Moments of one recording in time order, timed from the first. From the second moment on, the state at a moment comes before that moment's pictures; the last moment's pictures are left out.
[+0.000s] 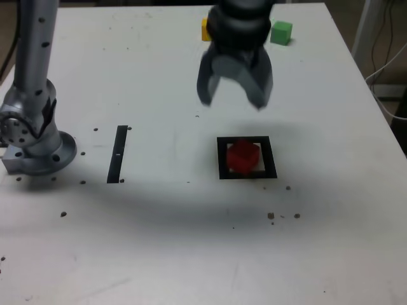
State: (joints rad) arm 0.01 1.97 -1.66 1.41 0.17 0.30
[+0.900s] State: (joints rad) arm 0.72 2.31 -2.43 1.61 0.16 0.80
